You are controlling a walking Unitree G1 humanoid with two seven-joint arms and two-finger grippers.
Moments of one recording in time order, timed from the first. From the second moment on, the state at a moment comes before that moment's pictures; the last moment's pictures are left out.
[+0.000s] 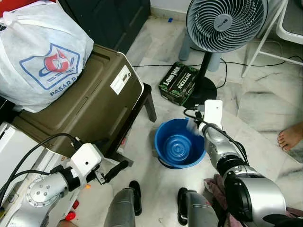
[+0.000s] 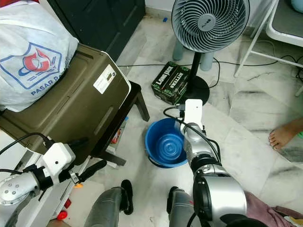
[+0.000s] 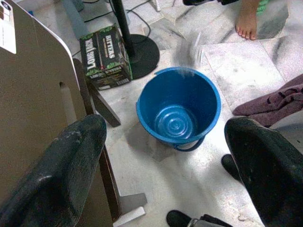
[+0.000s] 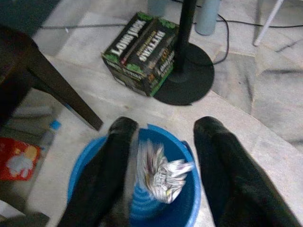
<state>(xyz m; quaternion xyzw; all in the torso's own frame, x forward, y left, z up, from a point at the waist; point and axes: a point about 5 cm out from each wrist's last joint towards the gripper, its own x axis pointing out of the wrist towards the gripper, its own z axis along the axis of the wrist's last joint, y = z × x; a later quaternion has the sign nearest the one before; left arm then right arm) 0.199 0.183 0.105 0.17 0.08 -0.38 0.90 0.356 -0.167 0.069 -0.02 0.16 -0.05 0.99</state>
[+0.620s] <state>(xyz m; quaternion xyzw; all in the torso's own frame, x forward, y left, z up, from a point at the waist) 0.209 0.168 0.097 0.16 0.06 -0.37 0.91 0.319 -0.130 0.068 0.03 0.04 0.11 0.99</state>
